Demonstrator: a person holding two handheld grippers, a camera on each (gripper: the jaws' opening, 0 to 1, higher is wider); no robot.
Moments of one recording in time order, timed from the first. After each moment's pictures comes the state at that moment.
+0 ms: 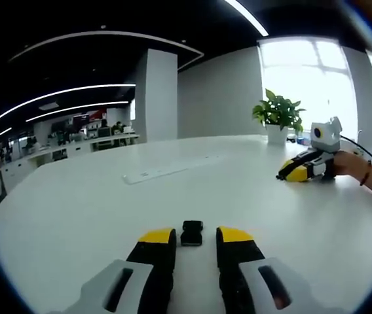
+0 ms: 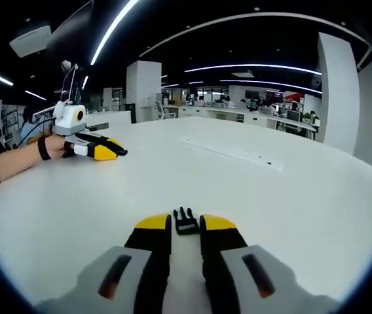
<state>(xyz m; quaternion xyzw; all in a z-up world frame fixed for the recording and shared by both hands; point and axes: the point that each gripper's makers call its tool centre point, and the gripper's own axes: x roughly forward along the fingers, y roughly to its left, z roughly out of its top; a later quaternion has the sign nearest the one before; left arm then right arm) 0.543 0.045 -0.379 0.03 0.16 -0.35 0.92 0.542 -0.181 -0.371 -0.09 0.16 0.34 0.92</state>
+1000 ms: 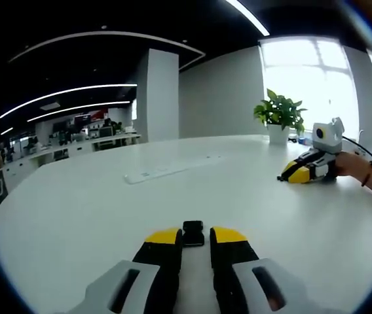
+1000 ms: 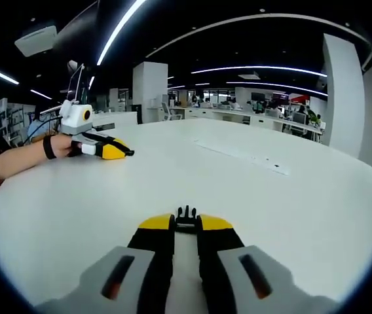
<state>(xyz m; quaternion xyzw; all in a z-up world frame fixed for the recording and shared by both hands) 0.557 0.049 -0.377 0.03 0.16 -0.35 0.92 0.541 -0.172 -0.370 -0.09 0.15 0.36 0.92</state>
